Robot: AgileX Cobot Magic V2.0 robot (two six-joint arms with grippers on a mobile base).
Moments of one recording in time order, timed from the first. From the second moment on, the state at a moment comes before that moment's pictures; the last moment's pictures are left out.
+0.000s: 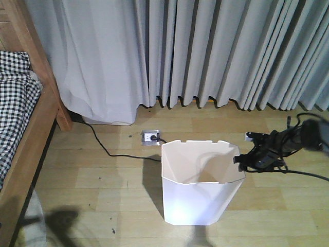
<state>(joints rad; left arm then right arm) 0.14 -0.01 0.03 0.04 0.35 -0.10 -0.15 2.93 -1.70 0.32 0.29 -0.41</state>
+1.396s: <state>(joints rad) 0.14 -0.01 0.03 0.04 0.35 -0.10 -0.08 0.67 -0.47 0.40 0.23 -0.51</state>
